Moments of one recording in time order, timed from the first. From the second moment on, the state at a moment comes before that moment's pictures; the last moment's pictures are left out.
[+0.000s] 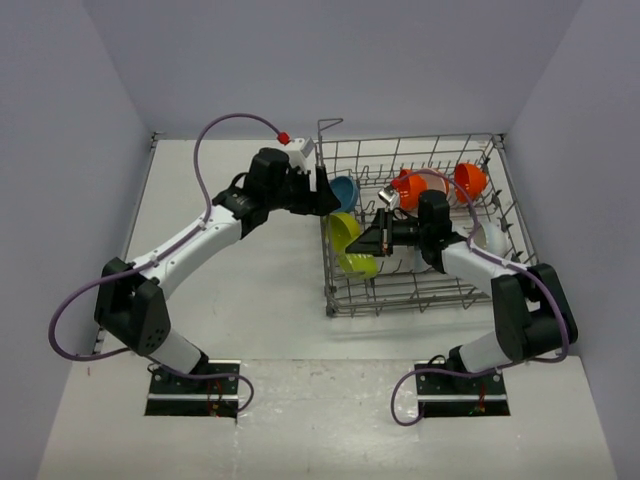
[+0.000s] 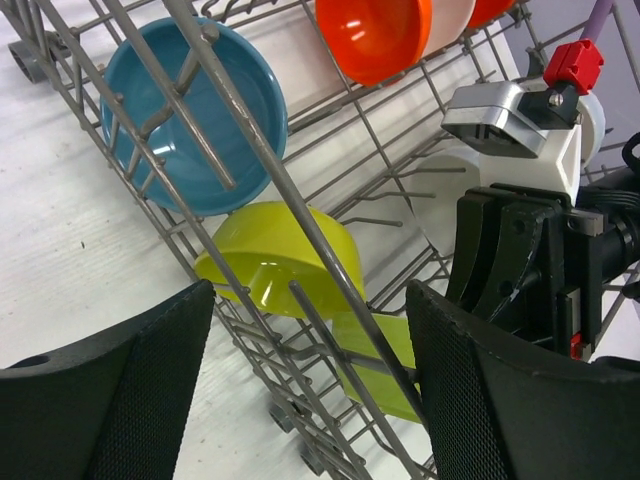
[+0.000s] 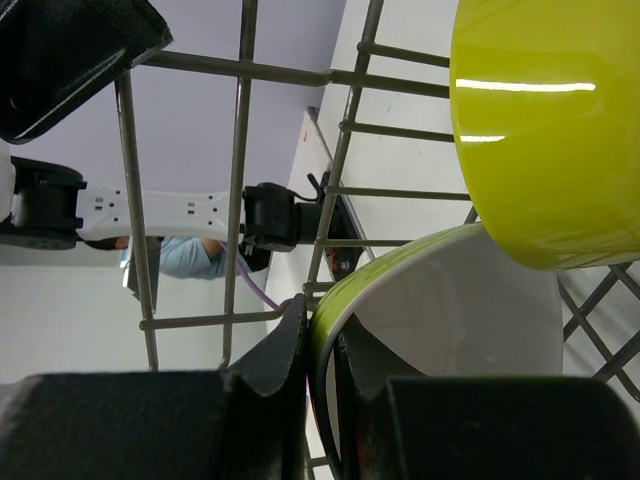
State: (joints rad) left arm -0.57 1.54 1.28 -0.25 0.25 -0.46; right arm 0.29 1.48 0.72 0.33 -1.11 0.90
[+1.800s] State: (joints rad) left arm -0.57 1.61 1.30 -0.16 0.21 -0.54; right arm 0.27 1.27 0.86 0.19 -0.73 0.82
